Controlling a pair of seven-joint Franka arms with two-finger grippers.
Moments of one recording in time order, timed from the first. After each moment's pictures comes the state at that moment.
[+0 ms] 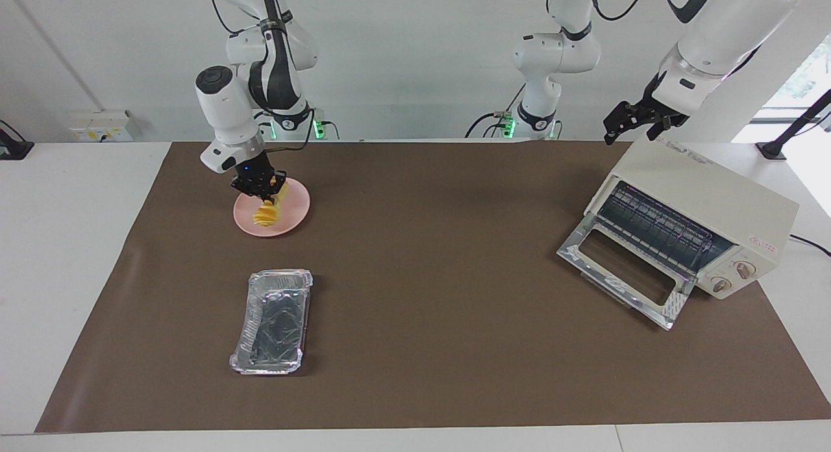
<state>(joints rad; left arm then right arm) -0.09 -0.08 0.02 -1.64 -0.04 1.40 -0.14 0.04 -0.28 0.02 -2.67 0.06 2.50 -0.09</state>
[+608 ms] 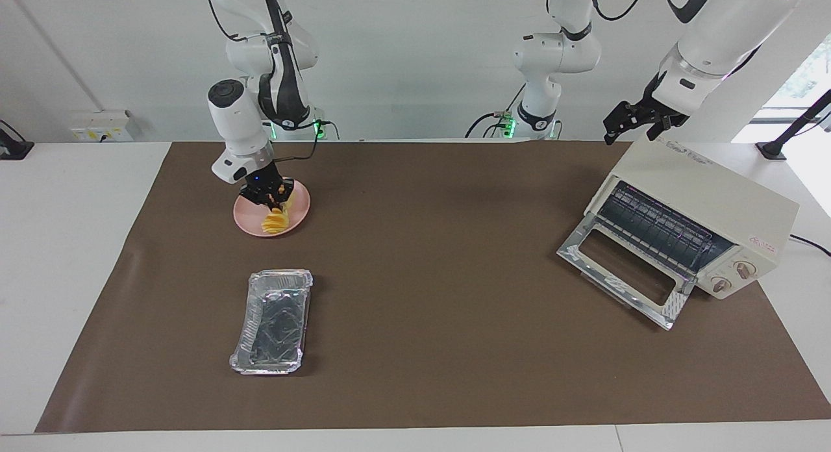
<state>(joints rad) -0.09 -0.08 0.02 -1.64 -0.04 1.40 -0.14 0.05 -0.24 0.01 -2.68 0.06 2.53 -0.09</state>
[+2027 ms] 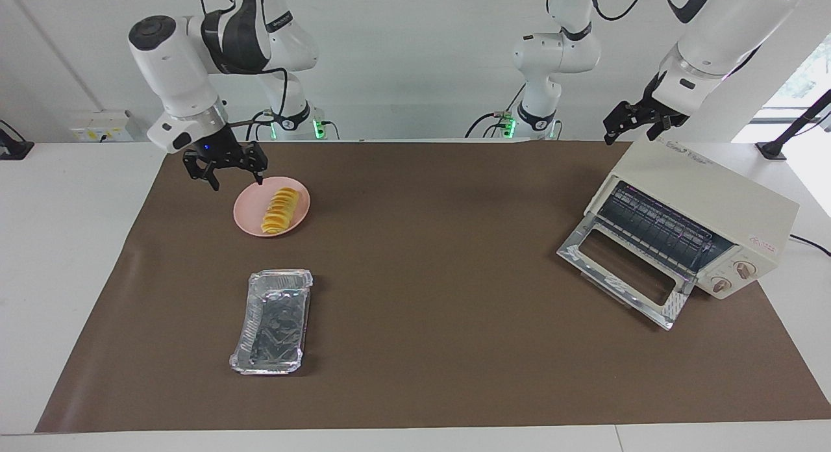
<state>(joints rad) -0.09 -0.08 0.02 -1.64 -0.04 1.40 -0.14 -0.06 -0.22 0.00 -2.03 0.06 1.83 -0.22</state>
